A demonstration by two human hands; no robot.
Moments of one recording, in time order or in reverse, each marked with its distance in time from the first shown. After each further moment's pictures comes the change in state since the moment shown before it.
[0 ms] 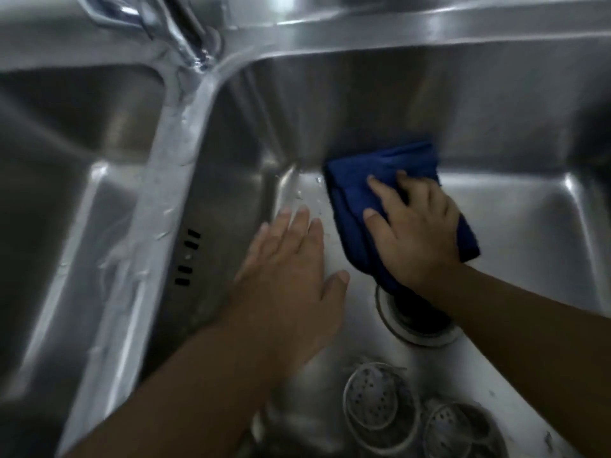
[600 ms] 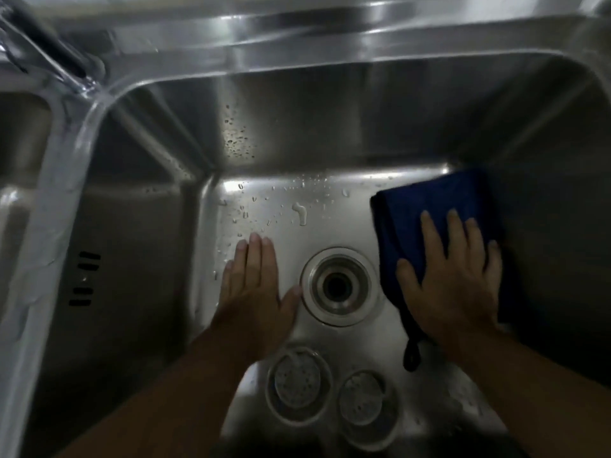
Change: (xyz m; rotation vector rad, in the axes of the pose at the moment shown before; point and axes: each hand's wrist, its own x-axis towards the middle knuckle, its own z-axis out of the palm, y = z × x) left_hand 0.016 0.011 0.088 -0.025 -0.079 -0.029; right_hand -0.100 0.107 -0.054 -0.236 -0.026 0.299
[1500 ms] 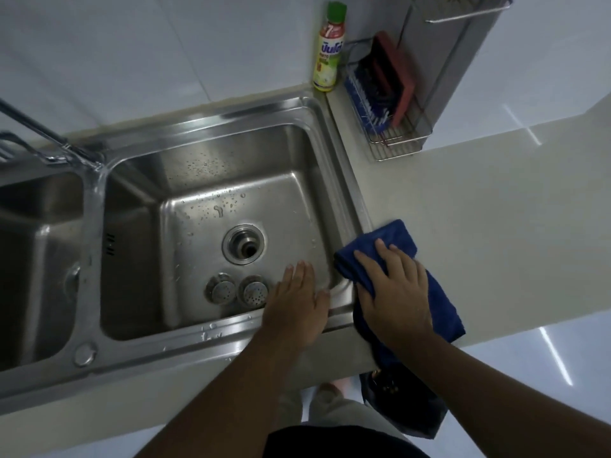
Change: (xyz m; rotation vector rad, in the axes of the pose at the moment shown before) left_hand -0.214 0.265 -0.041 -0.065 -0.226 0.163; right_hand -0.221 0.155 -0.192 0.185 0.071 -0.065
